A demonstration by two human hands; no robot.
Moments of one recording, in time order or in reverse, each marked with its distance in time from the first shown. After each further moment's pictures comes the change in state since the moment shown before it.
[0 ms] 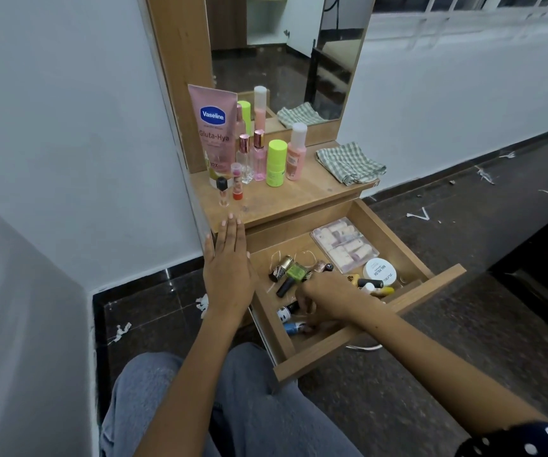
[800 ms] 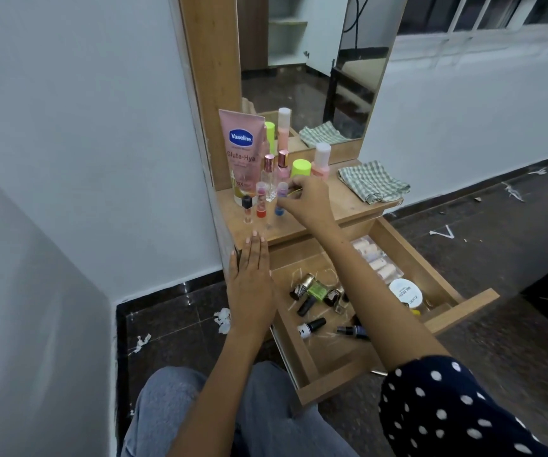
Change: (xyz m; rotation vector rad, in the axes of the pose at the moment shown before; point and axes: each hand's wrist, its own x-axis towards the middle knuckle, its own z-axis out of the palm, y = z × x) left_hand 0.002 -0.002 0.000 0.045 -0.006 0.011; right_hand 0.109 -0.005 -0.123 0.750 0.910 0.216
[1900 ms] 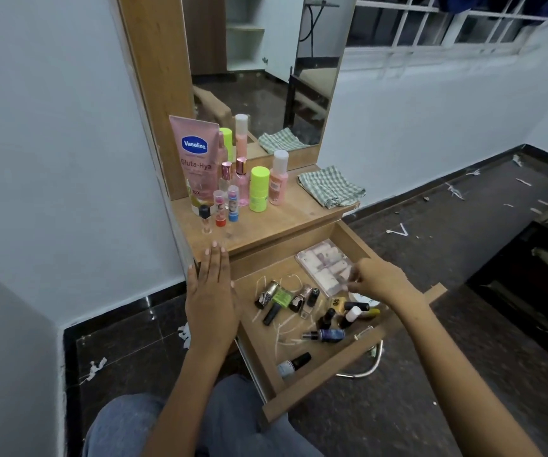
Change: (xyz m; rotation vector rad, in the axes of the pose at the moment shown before) left_hand -0.002 0.002 -0.002 -0.126 0.016 0.007; right_hand -0.103 0.105 -0.127 -0.793 -0.540 0.396
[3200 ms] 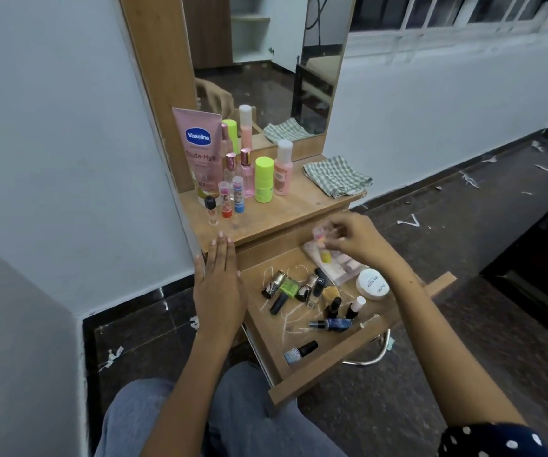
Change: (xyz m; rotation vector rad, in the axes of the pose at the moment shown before) left_hand 0.001 -0.002 0.000 0.063 0.004 -0.005; right_hand 0.020 -0.034 -0.022 0.621 0.248 -0.367
